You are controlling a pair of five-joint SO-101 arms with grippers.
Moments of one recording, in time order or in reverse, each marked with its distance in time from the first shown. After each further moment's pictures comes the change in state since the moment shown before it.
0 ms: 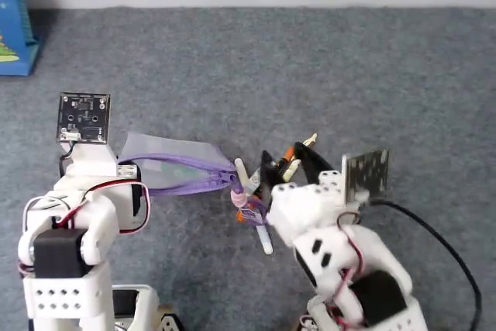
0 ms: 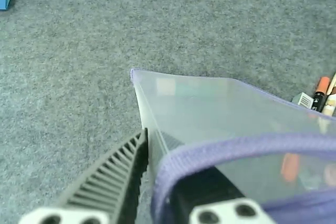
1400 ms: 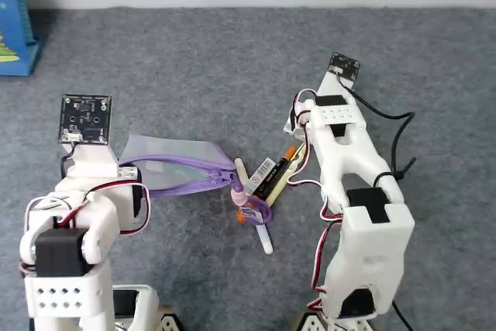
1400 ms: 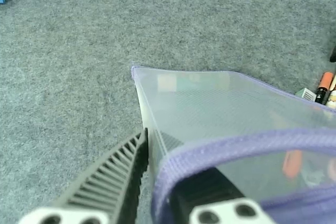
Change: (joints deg) left arm 0.0 -0.1 1.5 0.0 0.0; right arm 19.5 110.7 -57.9 -1.7 -10.5
